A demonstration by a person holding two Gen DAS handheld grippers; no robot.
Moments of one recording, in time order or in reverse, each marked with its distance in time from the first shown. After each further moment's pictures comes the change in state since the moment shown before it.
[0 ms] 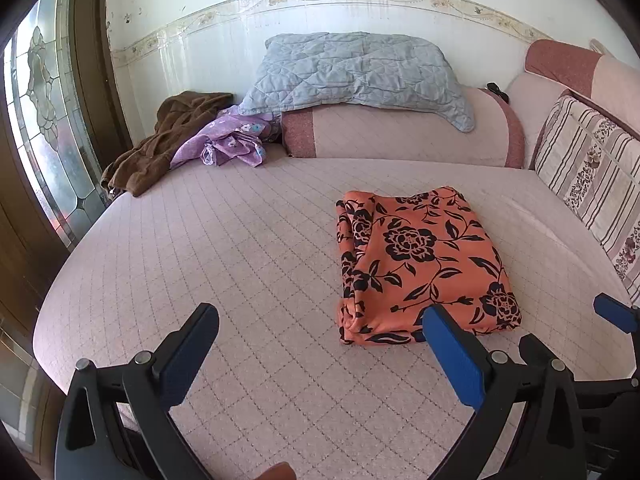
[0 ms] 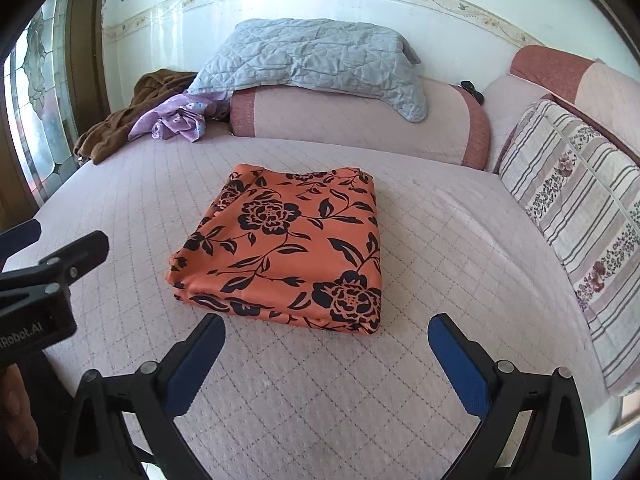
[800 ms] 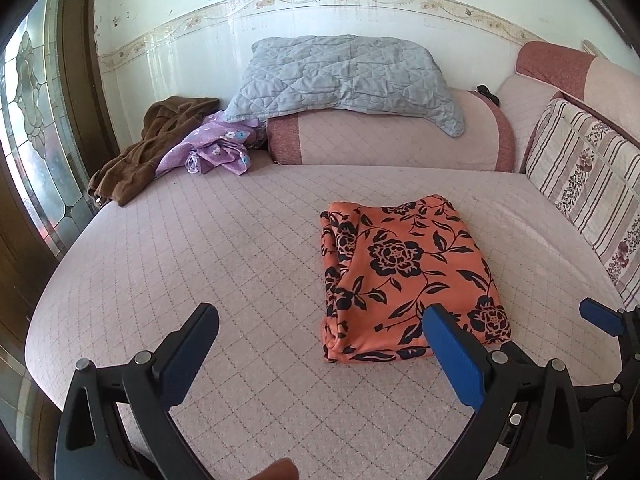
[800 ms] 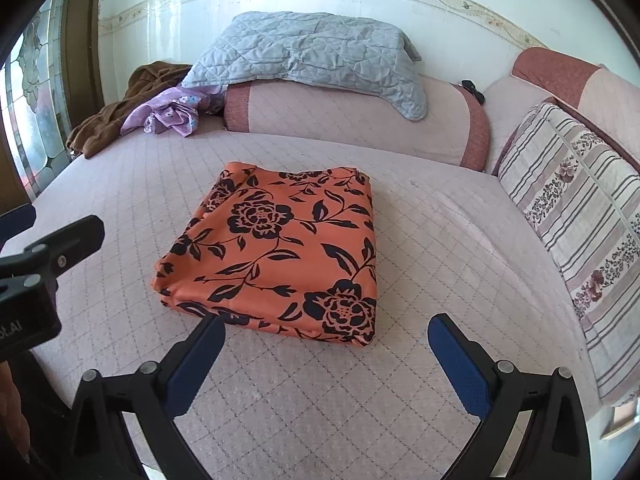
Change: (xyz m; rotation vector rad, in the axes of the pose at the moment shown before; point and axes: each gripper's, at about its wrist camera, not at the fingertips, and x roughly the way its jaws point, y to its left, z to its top) left arm 0.010 -0.012 0.016 0.009 -0.006 -0.036; right arm 0.017 -0.002 0.011 -0.014 0.023 -0.021
